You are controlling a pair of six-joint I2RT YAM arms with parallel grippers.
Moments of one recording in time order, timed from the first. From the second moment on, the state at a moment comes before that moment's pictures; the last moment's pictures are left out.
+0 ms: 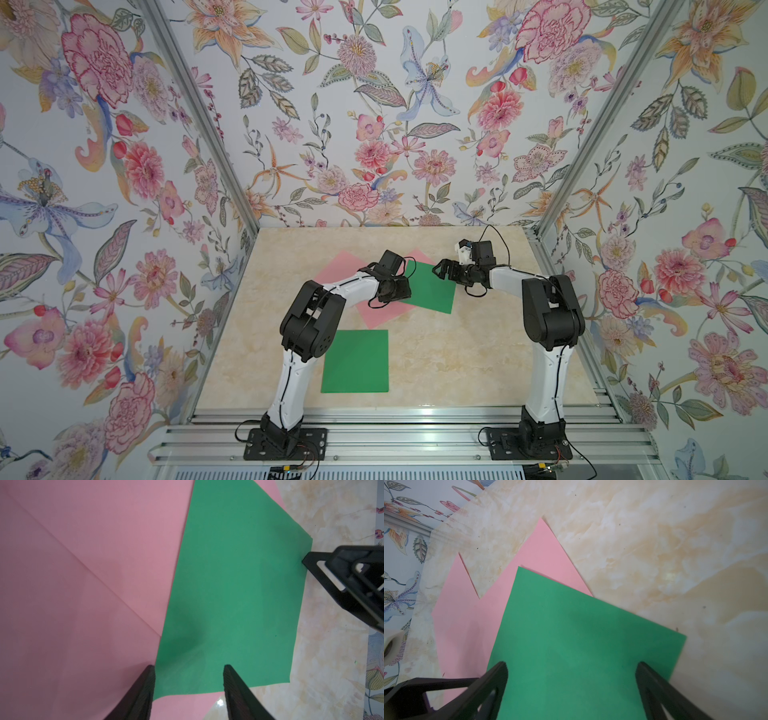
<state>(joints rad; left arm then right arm) -0.58 2.18 1.55 -0.34 0.19 -0.67 0.19 2.13 1.39 -0.08 -0.43 0.35</state>
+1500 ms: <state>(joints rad) -0.55 2.24 1.51 0.13 0.39 -0.66 0.19 2.15 1.39 -0.03 -0.46 0.36</state>
